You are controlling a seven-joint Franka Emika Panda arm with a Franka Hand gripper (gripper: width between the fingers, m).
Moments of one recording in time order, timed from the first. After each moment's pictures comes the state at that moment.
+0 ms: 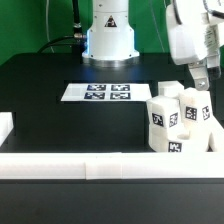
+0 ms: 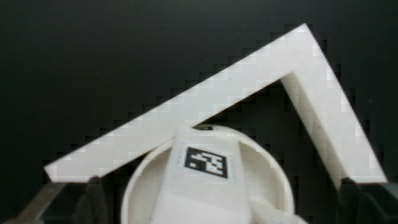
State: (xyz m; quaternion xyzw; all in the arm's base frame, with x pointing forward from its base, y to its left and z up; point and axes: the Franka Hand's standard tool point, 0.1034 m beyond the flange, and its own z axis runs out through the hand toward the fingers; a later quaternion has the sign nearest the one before) arm 0.597 0.122 0.109 -0.55 0.82 0.03 0.15
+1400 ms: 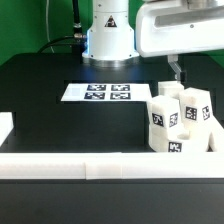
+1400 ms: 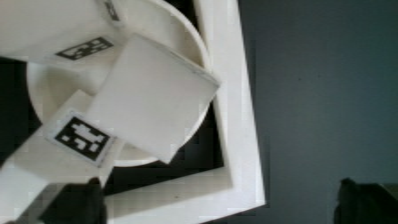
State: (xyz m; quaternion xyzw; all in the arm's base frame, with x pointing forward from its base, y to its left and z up) arm 0.609 0.121 0.118 -0.99 0.08 0.00 0.07
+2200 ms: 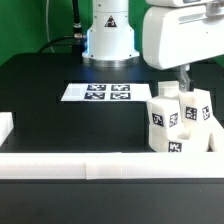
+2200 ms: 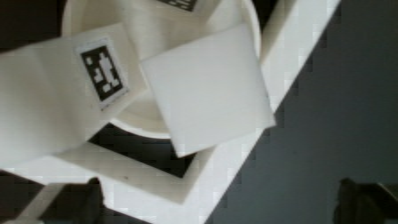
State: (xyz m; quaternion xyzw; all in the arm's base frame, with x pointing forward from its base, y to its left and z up) arm 0.604 0.122 0.106 -0.96 -0.28 -0.01 0.03
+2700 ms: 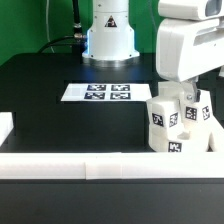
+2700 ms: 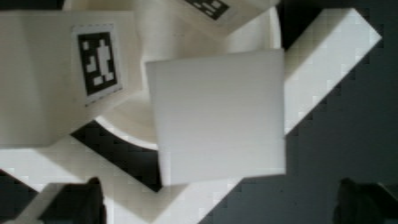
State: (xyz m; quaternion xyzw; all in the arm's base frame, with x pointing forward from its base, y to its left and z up) arm 0.600 0.122 0.088 -0.94 -0.35 0.00 0.01
